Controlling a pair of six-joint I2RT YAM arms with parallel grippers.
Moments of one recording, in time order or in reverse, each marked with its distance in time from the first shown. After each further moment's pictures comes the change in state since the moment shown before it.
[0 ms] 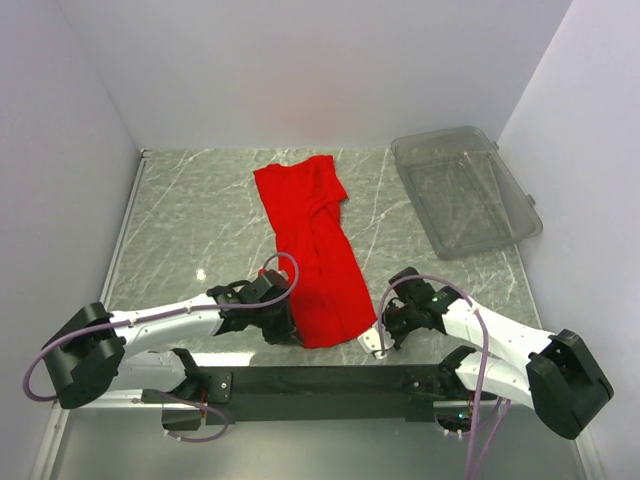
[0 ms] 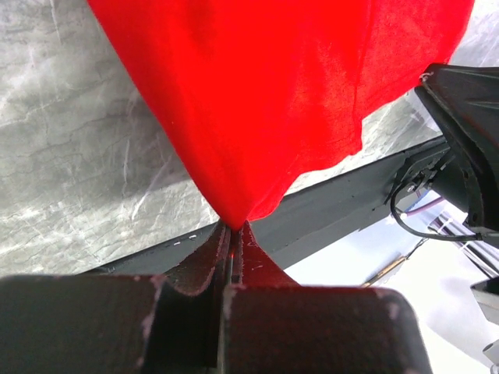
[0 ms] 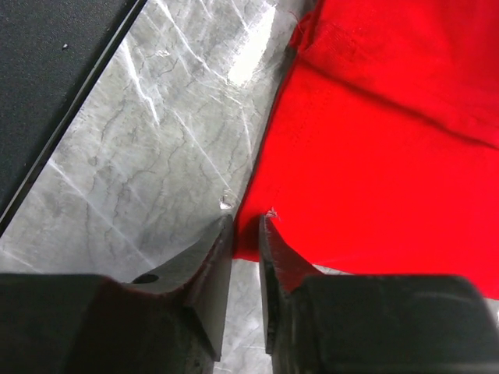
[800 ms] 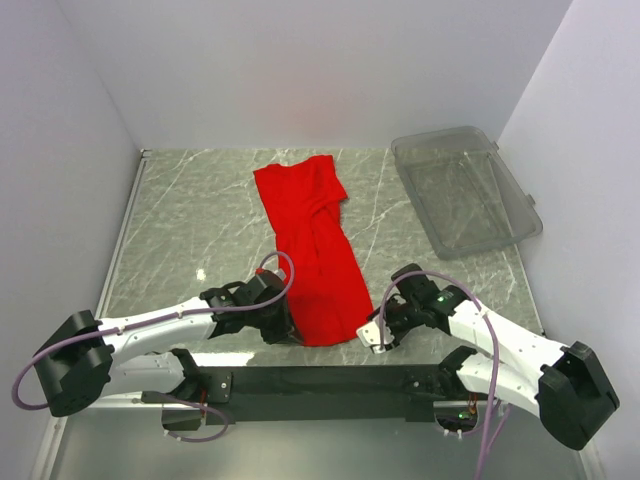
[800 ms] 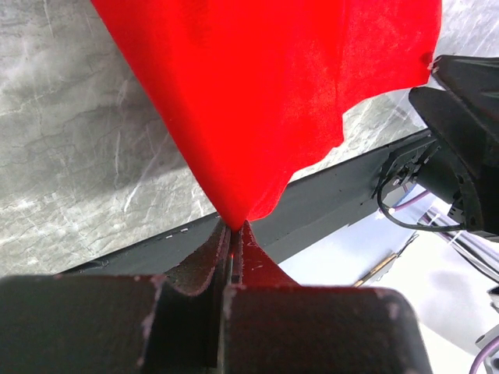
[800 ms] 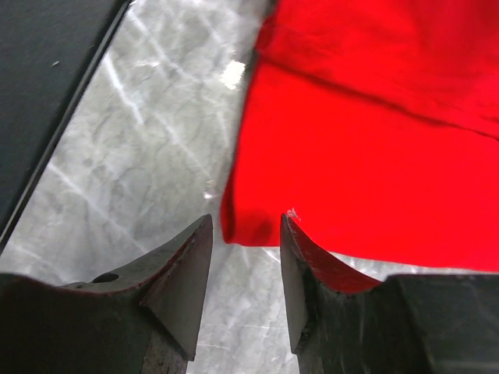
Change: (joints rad) left arm 0.000 -0.069 -0.019 -0.002 -0.005 -0.009; right arm 0.004 -0.072 0.038 -0.042 0.005 0.100
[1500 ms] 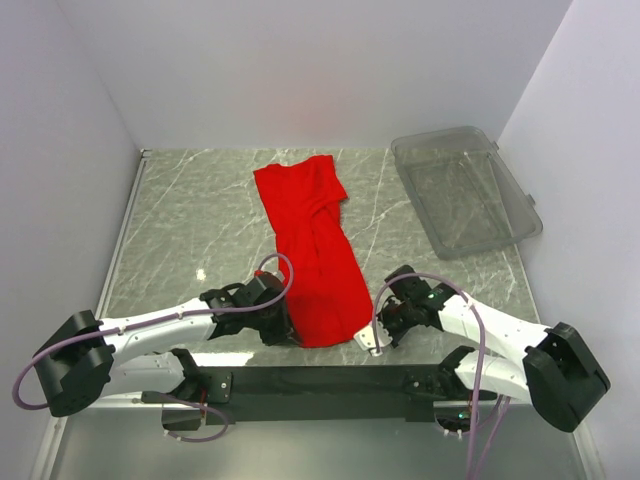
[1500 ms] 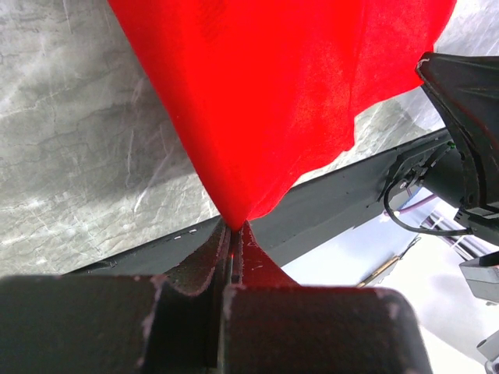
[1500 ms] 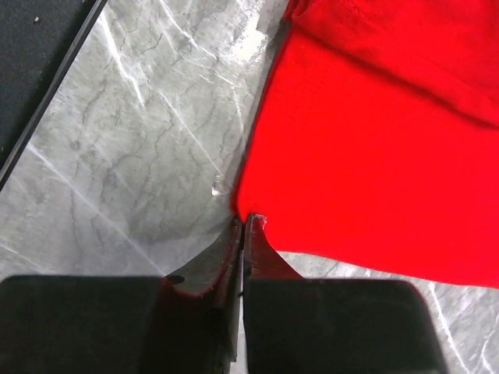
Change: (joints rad) left arm 0.000 -0.001 -0.018 0.006 -0.003 -0.008; right arm 0.017 0.112 -0.007 0.034 0.071 -0.082
